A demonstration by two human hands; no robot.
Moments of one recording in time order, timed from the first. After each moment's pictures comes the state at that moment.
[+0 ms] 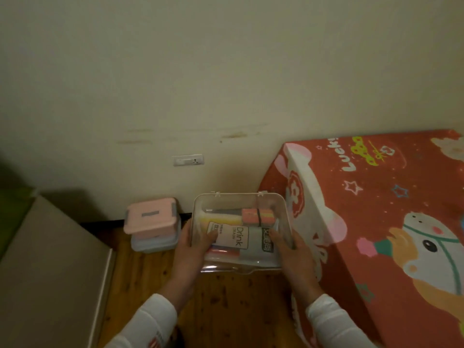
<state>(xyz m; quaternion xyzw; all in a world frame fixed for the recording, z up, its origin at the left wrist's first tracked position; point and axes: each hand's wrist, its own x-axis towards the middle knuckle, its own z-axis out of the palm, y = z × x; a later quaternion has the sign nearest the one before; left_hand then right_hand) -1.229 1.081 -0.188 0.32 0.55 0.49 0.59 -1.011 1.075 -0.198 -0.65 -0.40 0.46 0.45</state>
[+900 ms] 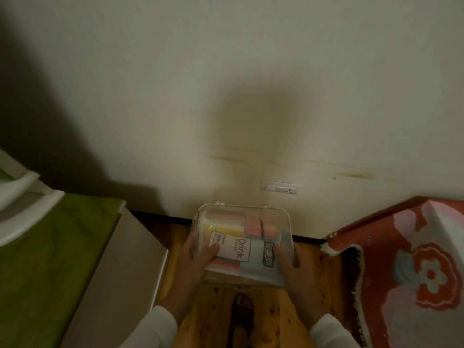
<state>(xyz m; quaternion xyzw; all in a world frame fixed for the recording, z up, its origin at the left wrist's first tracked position) -1.519 1.237 -0.257 0.20 0.61 0.53 0.56 -1.300 1.279 -0.258 -0.62 -0.43 0.54 0.38</state>
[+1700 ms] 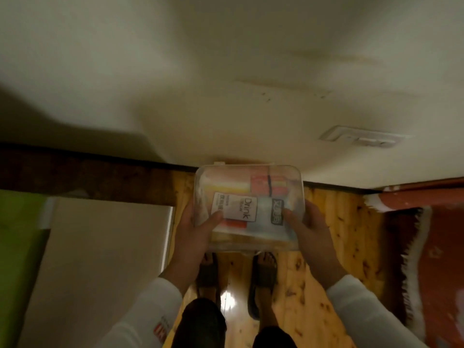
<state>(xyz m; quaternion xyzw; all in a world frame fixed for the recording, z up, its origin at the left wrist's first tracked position) -1.618 1.351 -0.472 0.16 0.66 0.46 0.57 -1.394 1.403 -0.460 -0.65 -0.38 0.58 0.30</state>
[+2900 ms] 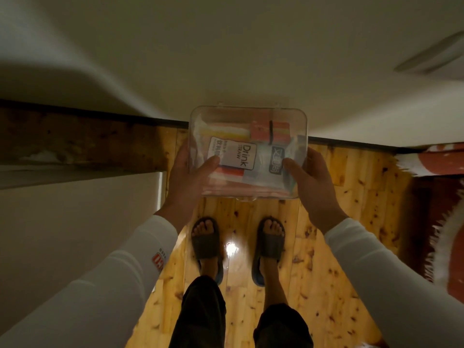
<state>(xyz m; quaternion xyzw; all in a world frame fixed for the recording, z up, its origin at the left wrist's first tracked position) -1.641 1.413 -0.599 0.19 0.68 0.43 0.57 -1.415 1.458 -0.598 -0.67 -0.35 0.59 0.28</state>
